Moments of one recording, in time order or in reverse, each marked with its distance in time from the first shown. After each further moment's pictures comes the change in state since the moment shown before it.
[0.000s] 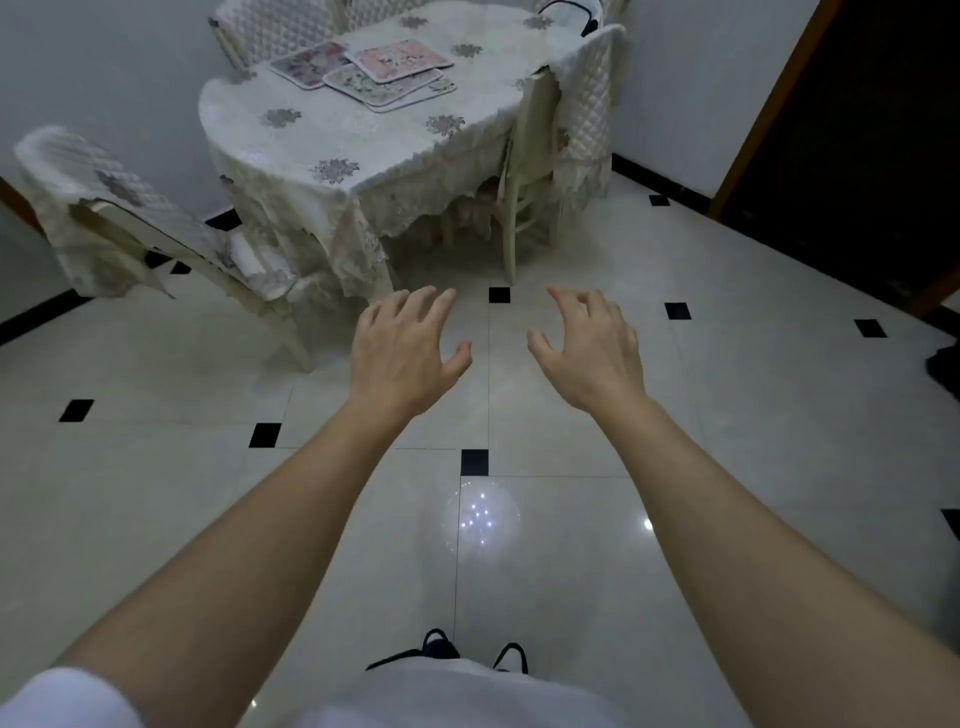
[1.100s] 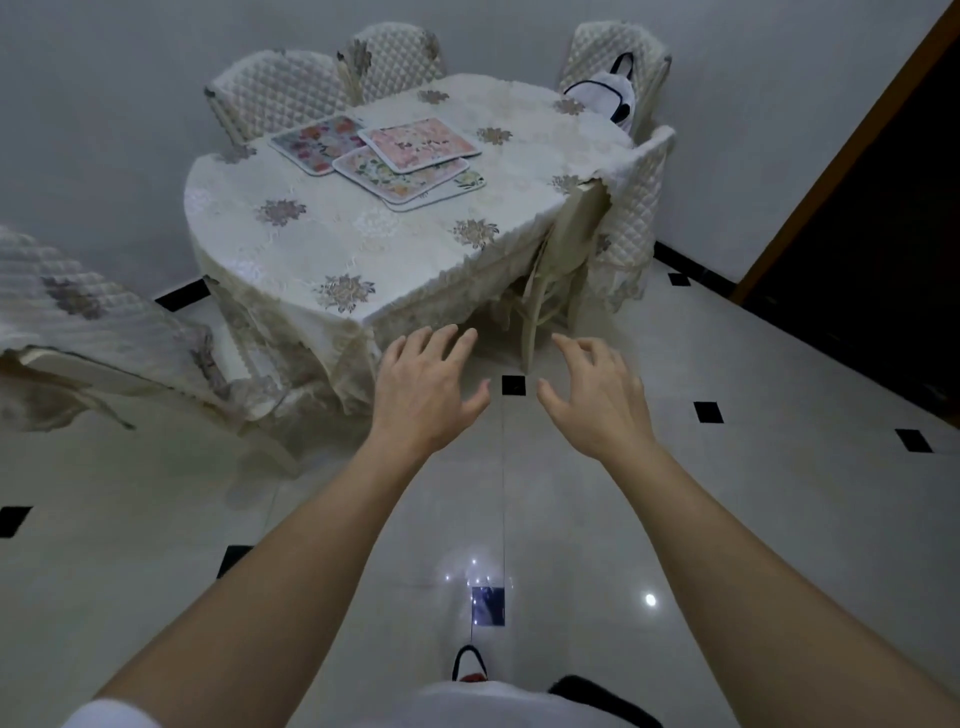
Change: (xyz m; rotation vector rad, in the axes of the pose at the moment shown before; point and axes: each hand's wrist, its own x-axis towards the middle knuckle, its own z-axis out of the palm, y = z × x) left_hand 0.326 -0.149 0.094 -0.014 0.010 0.037; right_hand 0.348 -0.053 0.091 -0.130 -0.019 -0.028
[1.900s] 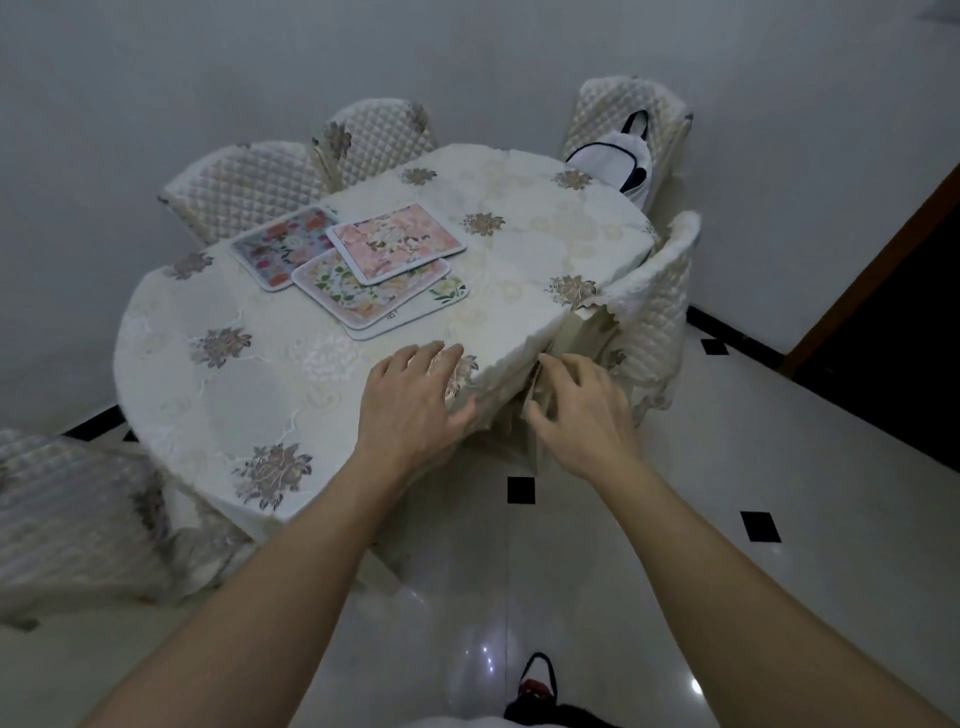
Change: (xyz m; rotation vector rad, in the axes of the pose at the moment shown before) left_hand 0.358 -0.014 0.084 0.000 0.004 -0.053; right_hand 0.361 0.093 0.031 0.062 0.013 -0.067
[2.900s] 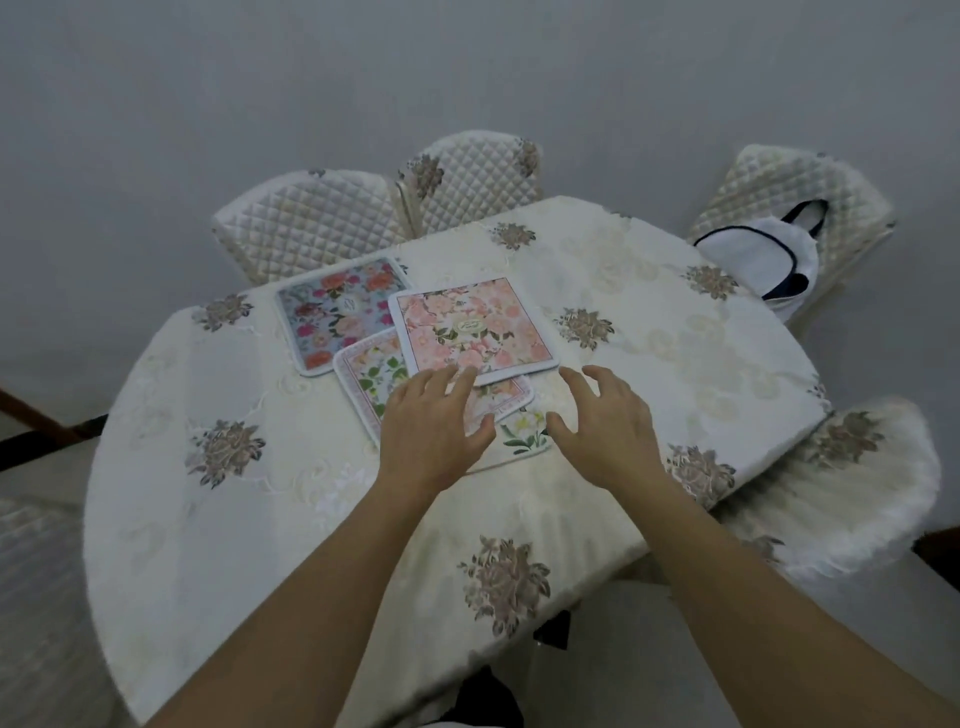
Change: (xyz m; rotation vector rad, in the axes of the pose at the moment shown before) left_hand 0.290 -0.172 0.112 -0.065 -0.011 -0.278; right_hand 0.392 -0.052 0.102 -0.068 -0.138 -0.184
